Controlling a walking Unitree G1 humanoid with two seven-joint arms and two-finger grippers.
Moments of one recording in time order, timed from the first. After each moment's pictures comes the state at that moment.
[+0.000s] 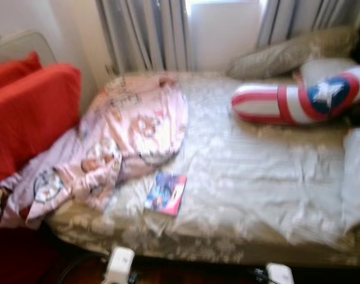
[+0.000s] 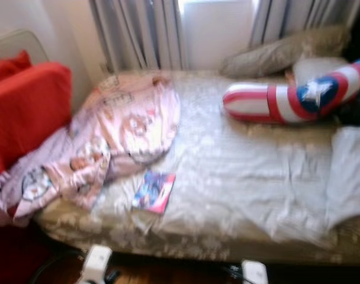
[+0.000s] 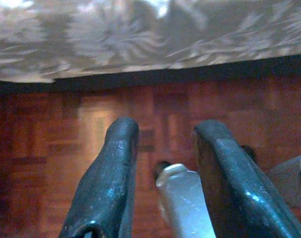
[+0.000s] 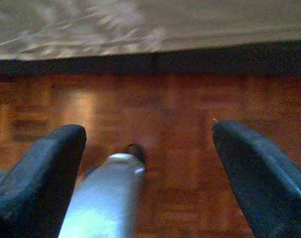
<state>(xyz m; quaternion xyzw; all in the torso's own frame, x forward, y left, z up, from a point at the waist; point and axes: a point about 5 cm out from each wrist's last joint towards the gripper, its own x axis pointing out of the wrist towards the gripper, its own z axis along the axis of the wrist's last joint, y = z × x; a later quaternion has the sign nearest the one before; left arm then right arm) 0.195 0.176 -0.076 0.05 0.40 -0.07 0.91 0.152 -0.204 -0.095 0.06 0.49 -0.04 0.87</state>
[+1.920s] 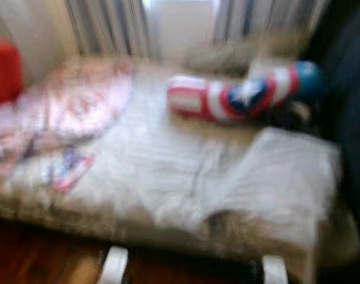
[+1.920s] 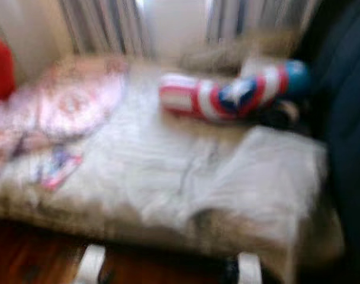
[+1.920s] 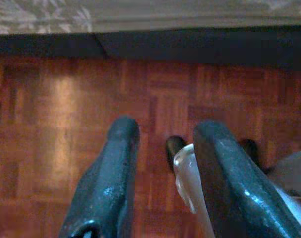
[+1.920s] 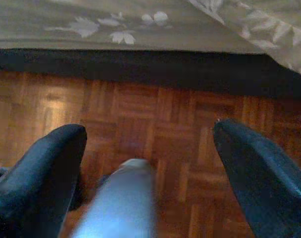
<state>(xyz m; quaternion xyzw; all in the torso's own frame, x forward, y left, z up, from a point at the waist) 0.184 0.195 -0.079 0.06 0.42 -0.05 0.90 0.157 -0.185 -0.095 0.09 0.47 -0.03 0.88</state>
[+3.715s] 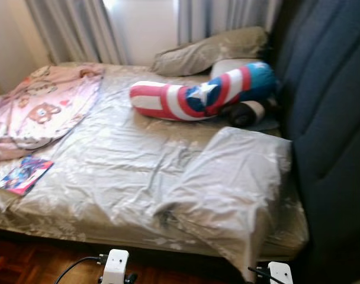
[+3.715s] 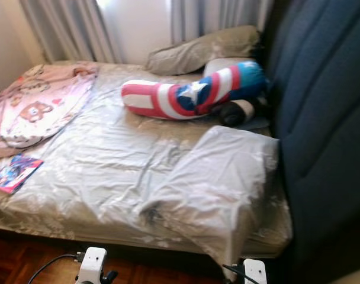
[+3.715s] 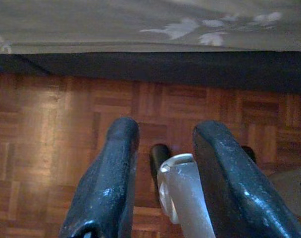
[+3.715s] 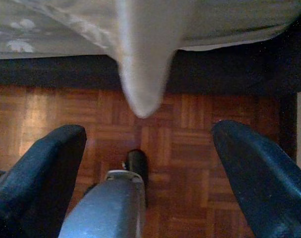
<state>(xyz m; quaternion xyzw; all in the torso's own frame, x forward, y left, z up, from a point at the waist) 0.191 0.187 -0.077 0.03 0.41 -0.03 0.91 0.155 -0.198 -0.094 0.08 0.47 -0.04 0.88</state>
